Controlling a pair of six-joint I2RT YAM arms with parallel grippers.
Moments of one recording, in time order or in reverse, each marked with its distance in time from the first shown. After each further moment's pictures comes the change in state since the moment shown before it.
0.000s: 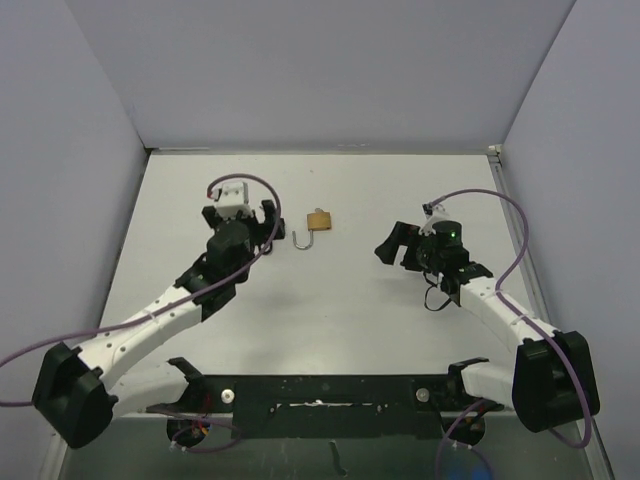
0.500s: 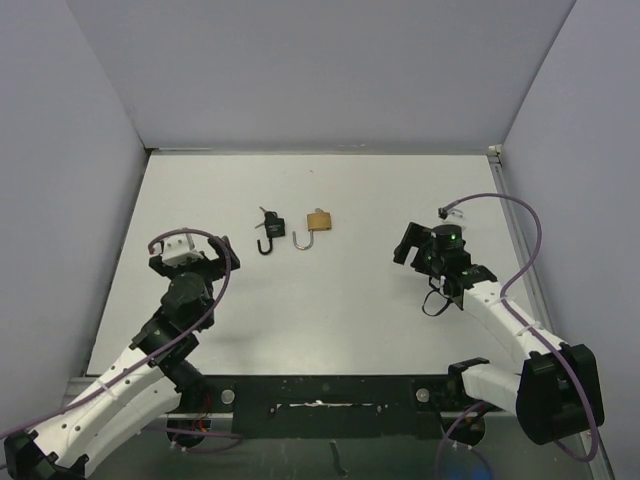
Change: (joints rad) left arm 0.007 -0.598 -0.381 -0.166 -0.273 -0.009; right arm 0.022 -0.060 0.014 -0.159 0.351 0.040
